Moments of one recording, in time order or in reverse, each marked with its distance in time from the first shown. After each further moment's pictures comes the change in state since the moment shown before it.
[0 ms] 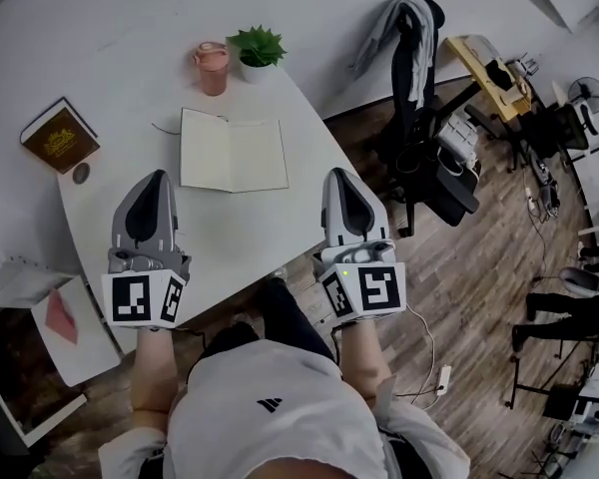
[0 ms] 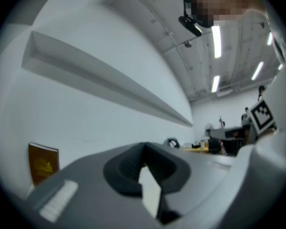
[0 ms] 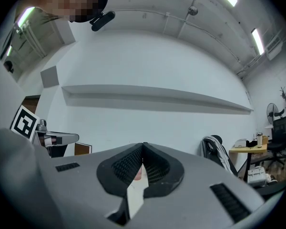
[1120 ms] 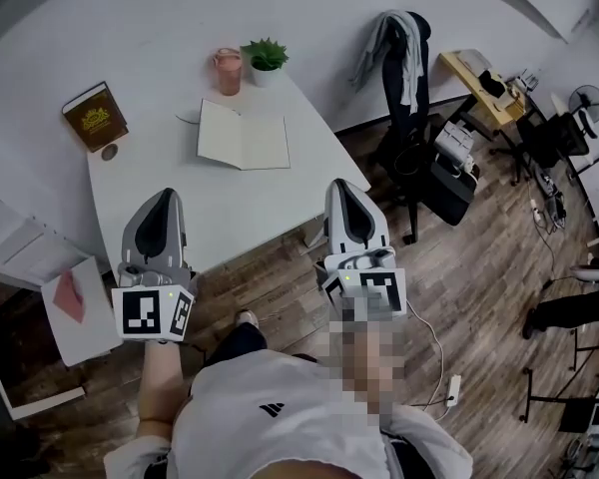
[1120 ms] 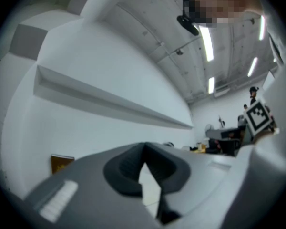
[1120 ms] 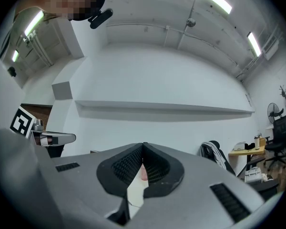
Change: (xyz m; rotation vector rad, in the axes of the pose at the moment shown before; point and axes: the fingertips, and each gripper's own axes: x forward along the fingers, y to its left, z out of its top) left arm -0.146 -0.068 0.054 0.059 -0.063 0.034; right arm -0.137 0.036 0.043 0.015 -0.080 0.040
